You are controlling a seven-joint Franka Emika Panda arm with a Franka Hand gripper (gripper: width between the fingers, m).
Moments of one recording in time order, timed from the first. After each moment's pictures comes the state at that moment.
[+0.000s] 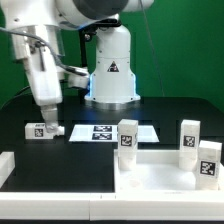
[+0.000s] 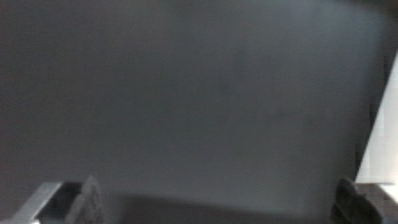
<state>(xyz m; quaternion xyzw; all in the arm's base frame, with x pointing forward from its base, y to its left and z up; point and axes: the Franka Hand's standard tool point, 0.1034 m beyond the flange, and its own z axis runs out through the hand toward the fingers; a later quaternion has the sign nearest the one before) 0.527 -0.135 0.078 -0.78 0.61 -0.03 0.12</state>
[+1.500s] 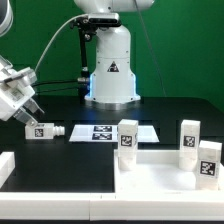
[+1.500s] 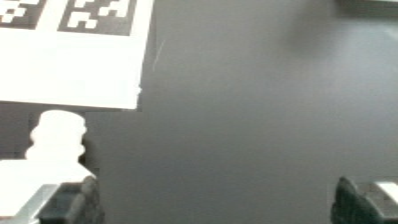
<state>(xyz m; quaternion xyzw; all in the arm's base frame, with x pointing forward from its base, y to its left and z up) 0.399 -0.182 0.051 -0.67 0.64 0.25 0.28</state>
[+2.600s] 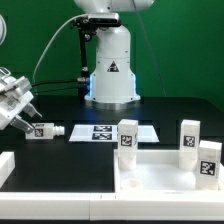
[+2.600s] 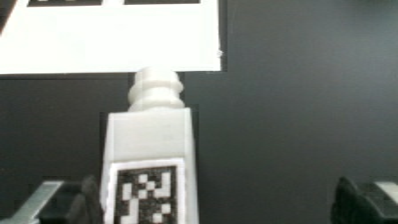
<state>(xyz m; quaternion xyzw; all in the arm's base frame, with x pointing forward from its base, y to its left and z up) 0.347 -0.201 0.022 -0.64 0.66 0.28 0.29</state>
